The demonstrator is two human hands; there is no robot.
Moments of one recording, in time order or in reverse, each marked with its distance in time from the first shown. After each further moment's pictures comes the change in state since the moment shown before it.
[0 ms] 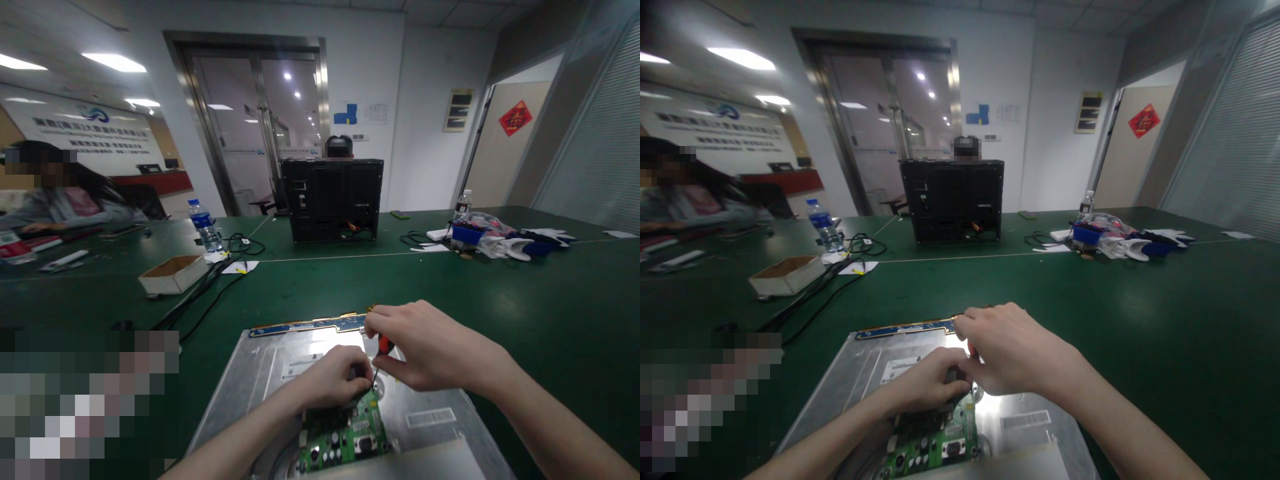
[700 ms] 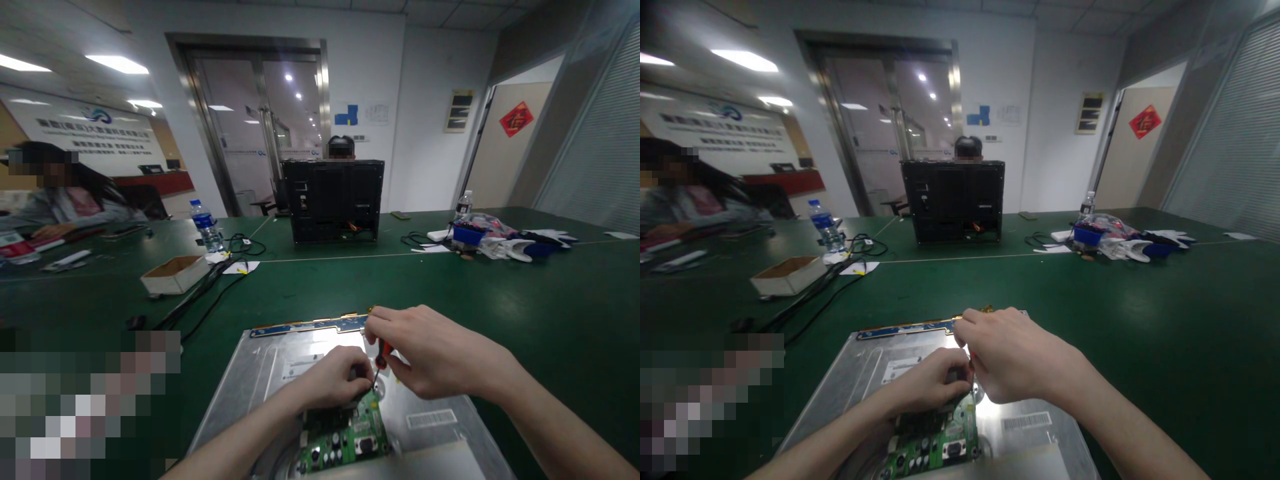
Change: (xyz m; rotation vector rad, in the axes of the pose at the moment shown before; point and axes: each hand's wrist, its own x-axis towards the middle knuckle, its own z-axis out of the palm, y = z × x) left_hand 0.000 0.000 0.001 0.001 0.009 0.009; right_hand -0.003 -0.004 -0.003 0.016 -0.049 -0.036
